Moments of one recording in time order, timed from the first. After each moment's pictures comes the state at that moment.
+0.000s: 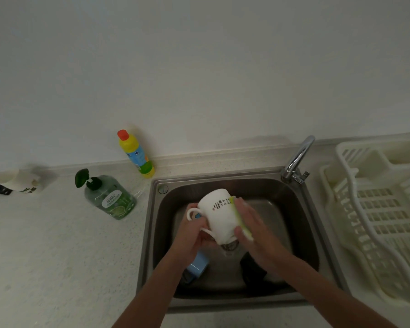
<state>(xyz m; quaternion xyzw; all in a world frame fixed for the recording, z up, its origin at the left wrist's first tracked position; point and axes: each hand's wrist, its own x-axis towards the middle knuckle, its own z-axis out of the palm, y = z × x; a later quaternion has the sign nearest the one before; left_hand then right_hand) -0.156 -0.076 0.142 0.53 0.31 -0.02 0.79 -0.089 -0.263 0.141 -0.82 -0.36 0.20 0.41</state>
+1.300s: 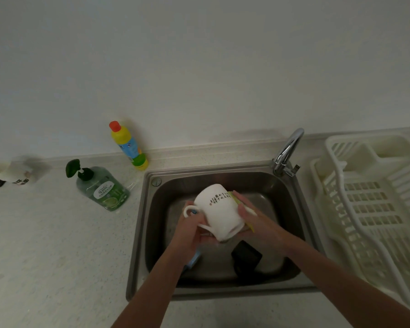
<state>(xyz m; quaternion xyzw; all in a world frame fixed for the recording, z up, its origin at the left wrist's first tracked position) -0.162 -0.106 0.151 0.49 0.36 -0.01 0.80 -0.068 -0.286 0.135 -0.79 -0.38 0.21 0.44</state>
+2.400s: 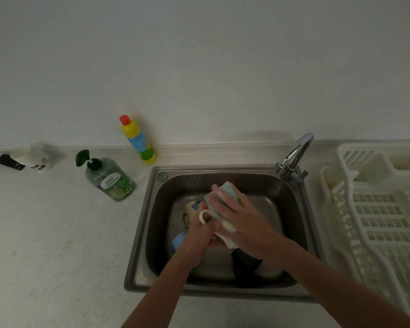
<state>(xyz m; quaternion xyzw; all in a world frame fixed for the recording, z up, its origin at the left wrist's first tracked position) -0.164 -0.133 0.142 0.55 0.27 -0.01 0.79 -0.067 -0.266 0.155 -0.80 -0.54 0.03 0.24</state>
